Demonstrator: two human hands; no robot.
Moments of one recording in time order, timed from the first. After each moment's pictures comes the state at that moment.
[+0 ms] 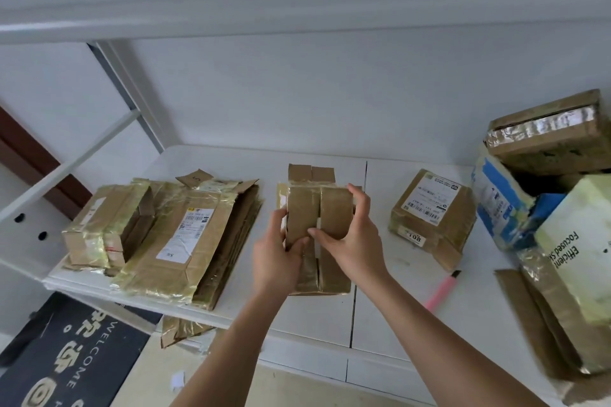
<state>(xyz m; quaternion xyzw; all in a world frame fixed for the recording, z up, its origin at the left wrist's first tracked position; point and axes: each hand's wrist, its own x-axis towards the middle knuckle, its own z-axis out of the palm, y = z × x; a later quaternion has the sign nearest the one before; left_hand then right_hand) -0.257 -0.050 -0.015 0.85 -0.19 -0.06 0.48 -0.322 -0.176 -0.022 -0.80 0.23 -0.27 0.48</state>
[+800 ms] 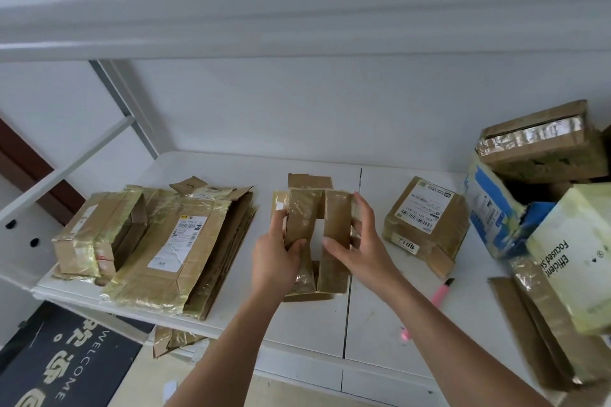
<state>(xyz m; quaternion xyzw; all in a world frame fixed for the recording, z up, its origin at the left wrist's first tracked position) -0.248 -0.066 -0.011 0.88 -0.20 -0.07 0.42 -0.342 -0.207 -0.025 -0.74 0.19 -0.14 0.63</state>
